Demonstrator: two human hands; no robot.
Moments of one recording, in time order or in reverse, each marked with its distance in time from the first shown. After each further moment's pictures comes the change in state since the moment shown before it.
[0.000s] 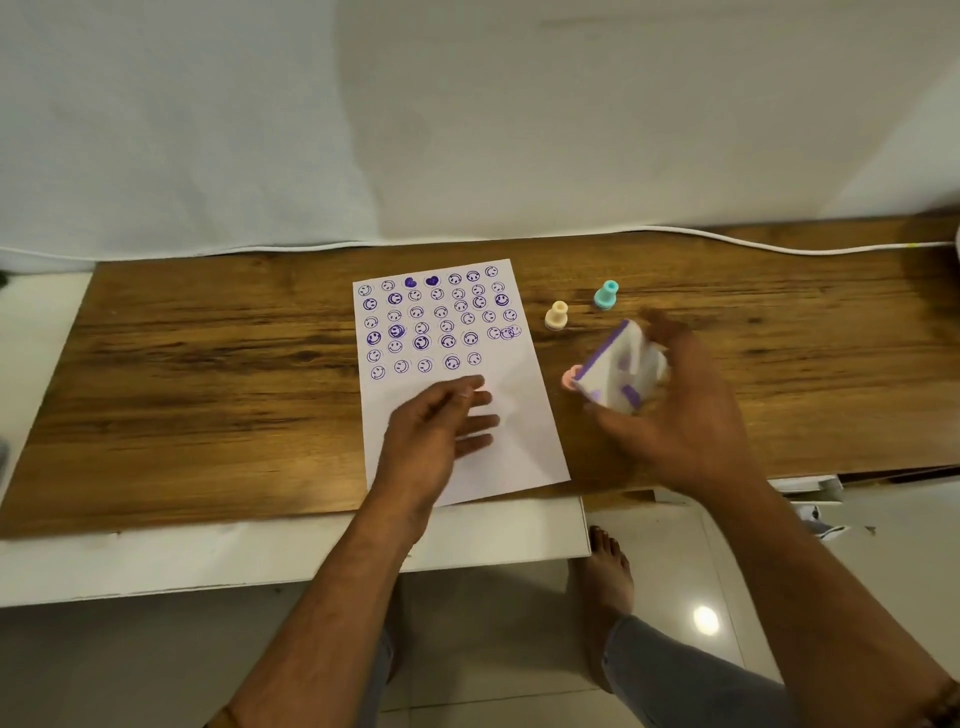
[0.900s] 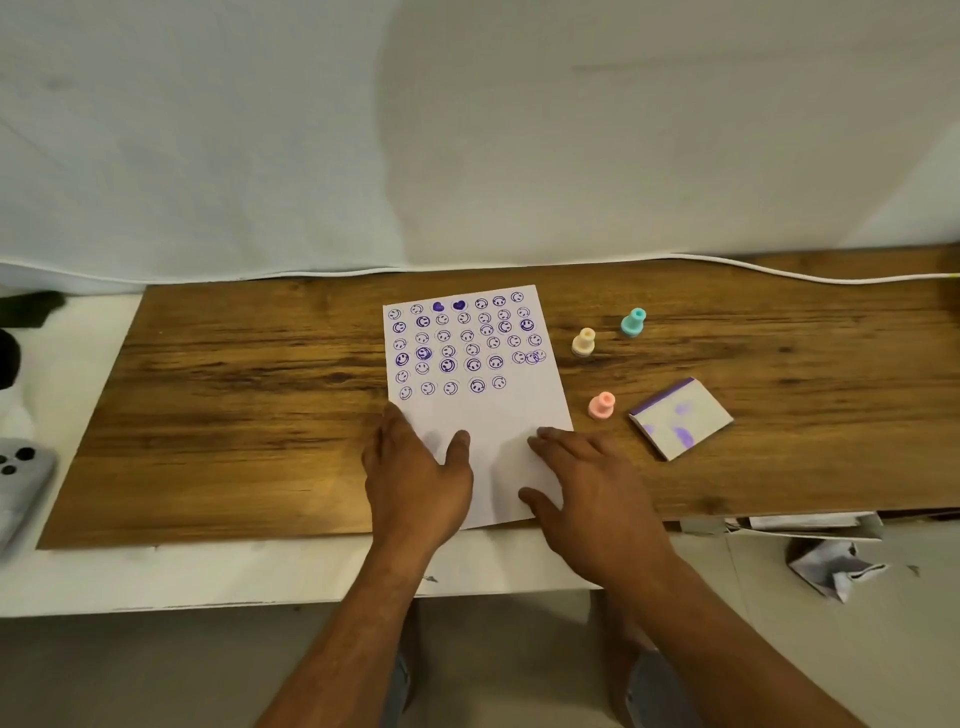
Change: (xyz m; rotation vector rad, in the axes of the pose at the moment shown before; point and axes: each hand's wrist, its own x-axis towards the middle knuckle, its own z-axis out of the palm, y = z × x) left_hand -0.002 -0.010 -0.027 0.802 0.336 0.012; right_hand -0.045 -0.040 0.084 -0.362 -0.206 -0.198
